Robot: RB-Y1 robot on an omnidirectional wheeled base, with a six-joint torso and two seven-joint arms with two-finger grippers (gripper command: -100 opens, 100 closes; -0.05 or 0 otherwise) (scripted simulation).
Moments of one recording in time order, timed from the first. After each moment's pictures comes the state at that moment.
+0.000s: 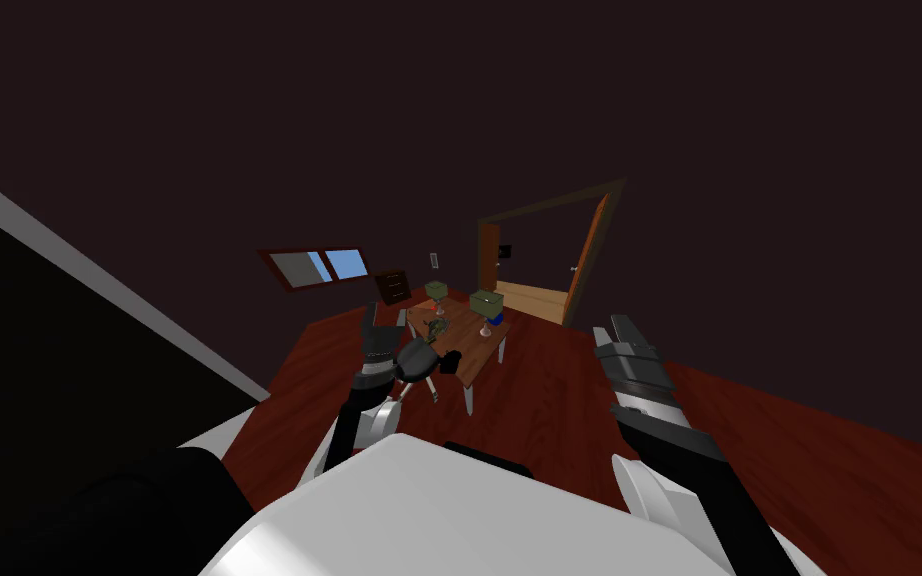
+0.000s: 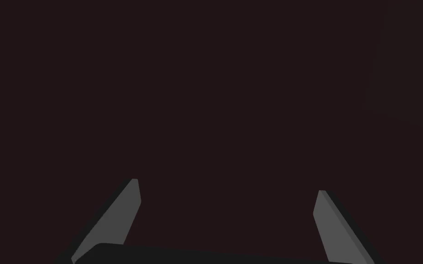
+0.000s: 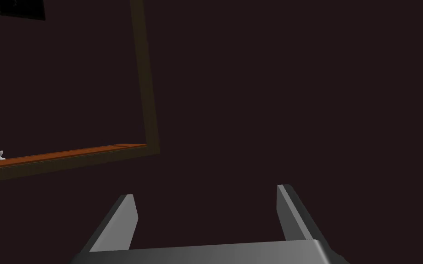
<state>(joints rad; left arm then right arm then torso) 0.53 0.03 0.07 -2.30 0.07 -0.60 0.16 0.50 0.01 -0.07 -2.29 0.11 -0.36 0.02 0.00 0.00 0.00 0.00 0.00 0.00</state>
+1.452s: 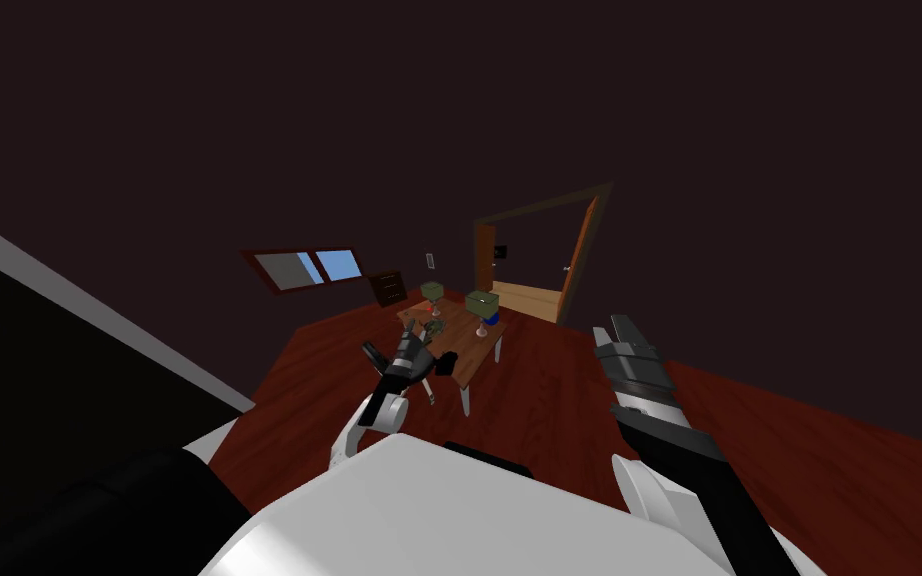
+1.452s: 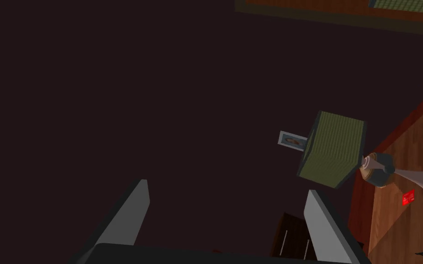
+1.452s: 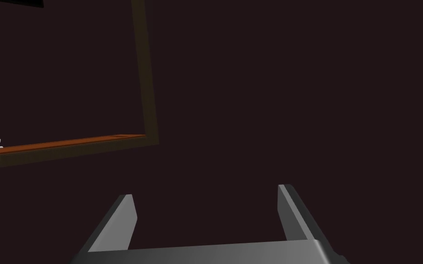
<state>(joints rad) 0.38 0.21 0.03 -1.92 0.16 -0.35 0.19 0.50 0.01 -0.07 -2.29 0.11 -0.36 0.02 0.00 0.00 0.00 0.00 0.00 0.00</state>
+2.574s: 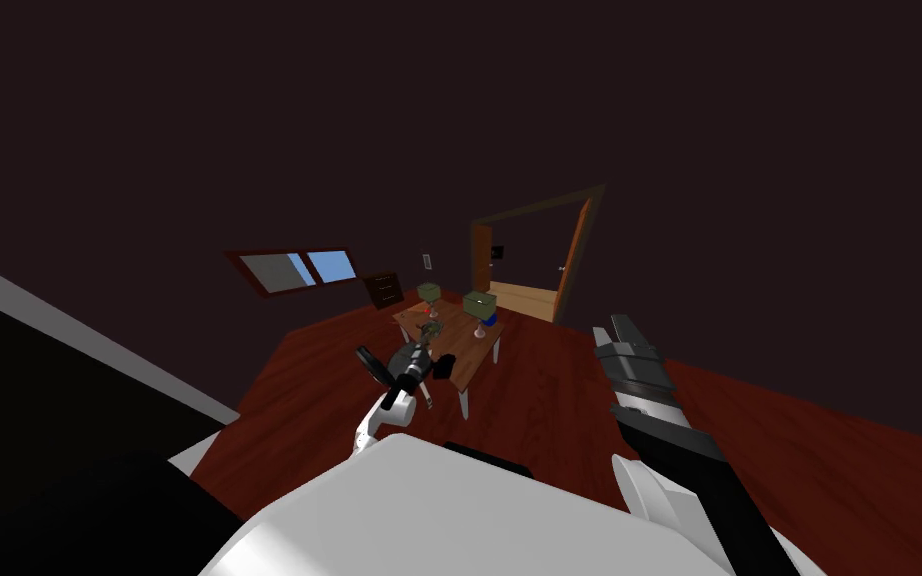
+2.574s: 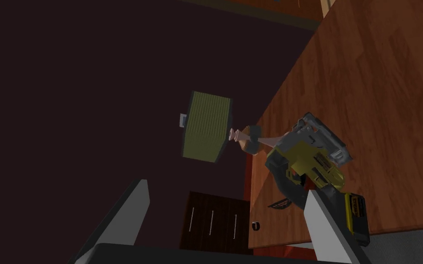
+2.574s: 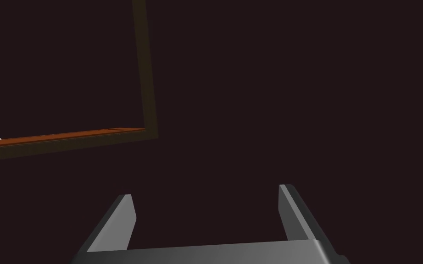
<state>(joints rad) 0.23 0.23 -0.01 -1.56 0.23 -0.16 0.20 0.50 0.01 -0.07 -2.29 0.11 -0.36 0.02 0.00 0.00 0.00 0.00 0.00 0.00</state>
